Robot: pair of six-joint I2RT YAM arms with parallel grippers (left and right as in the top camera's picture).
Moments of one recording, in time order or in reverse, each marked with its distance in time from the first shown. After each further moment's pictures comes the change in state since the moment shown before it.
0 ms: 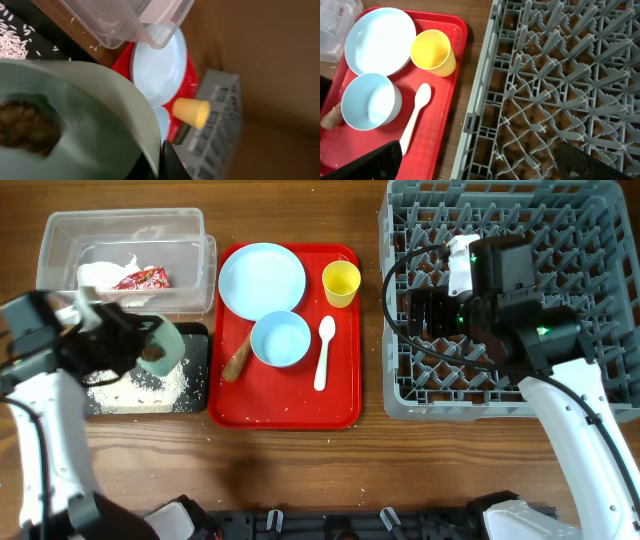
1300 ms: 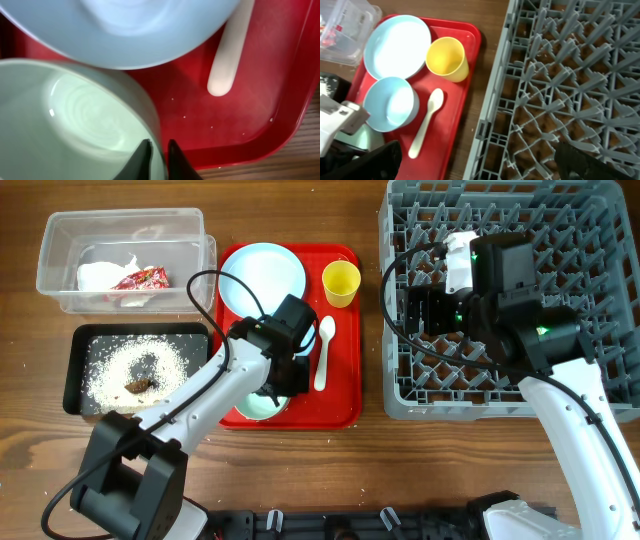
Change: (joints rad) left arm -1.094 0.242 0.033 -0.165 -0.787 0.043; right arm 0.000 0.001 0.000 0.036 -0.063 0.000
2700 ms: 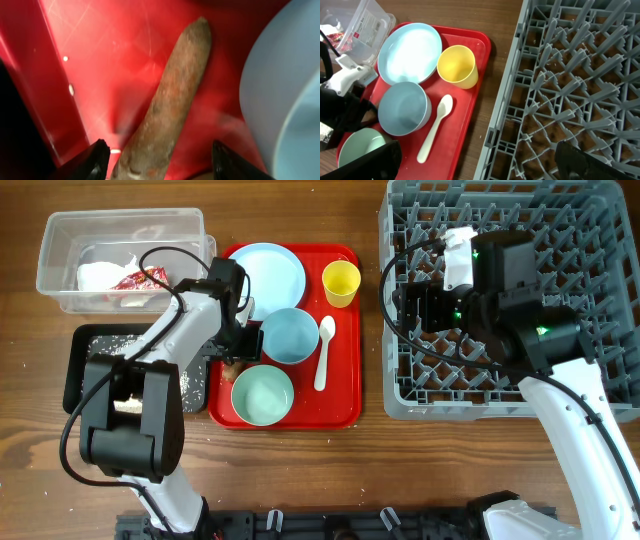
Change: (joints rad) left arm 0.370 0.245 0.137 0.030 -0.005 0.407; right arm 0.000 0.000 0.000 0.035 -0.037 0.000
